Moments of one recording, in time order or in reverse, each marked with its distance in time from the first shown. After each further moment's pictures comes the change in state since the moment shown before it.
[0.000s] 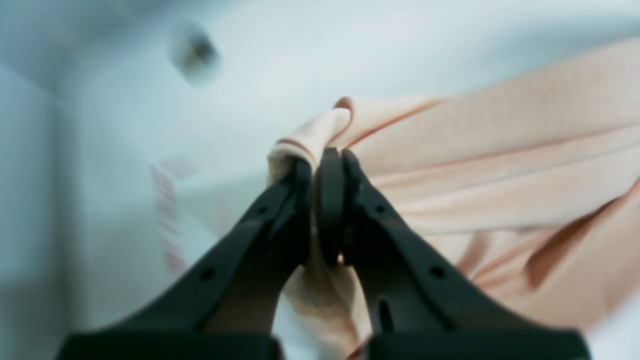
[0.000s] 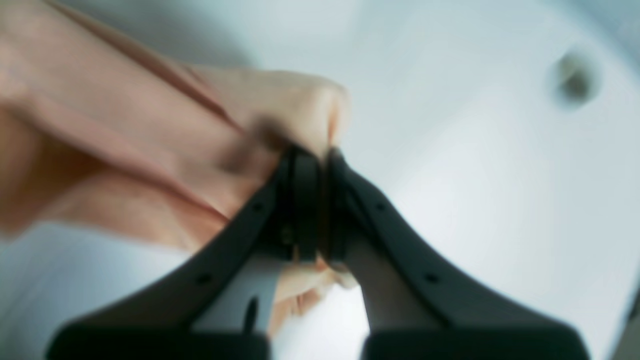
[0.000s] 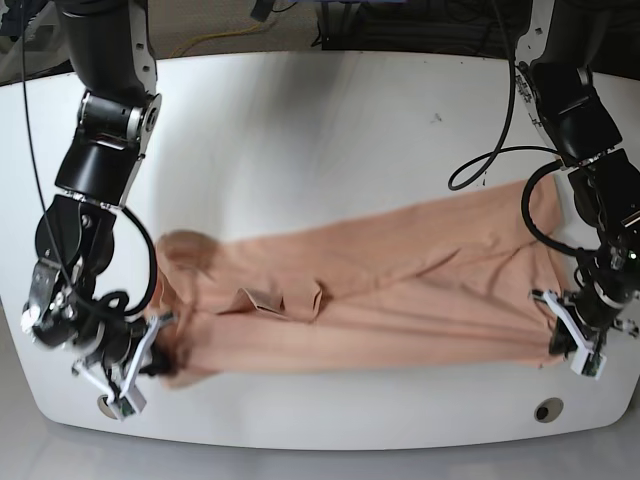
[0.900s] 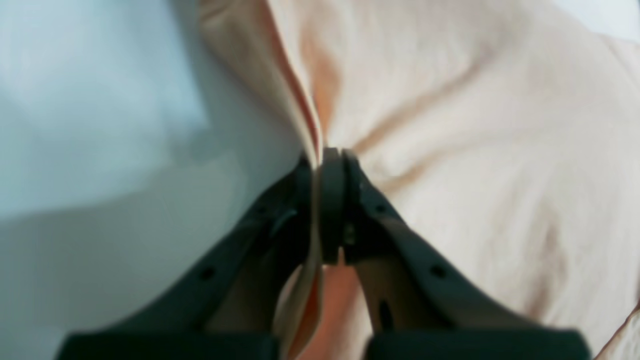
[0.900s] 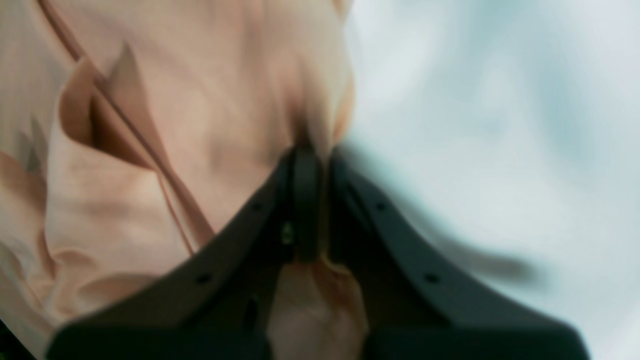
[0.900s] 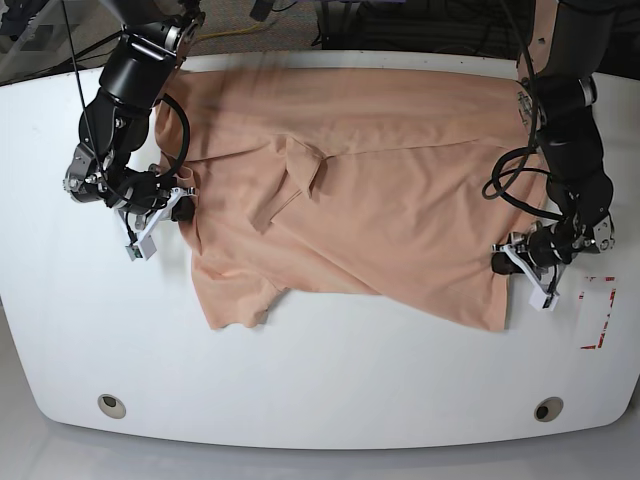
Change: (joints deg) left arm -2.3 0.3 -0.3 -46.3 -2.3 0.1 -8.5; right arm -27.3 -8.4 17.9 -8.1 0.2 -0.3 3.3
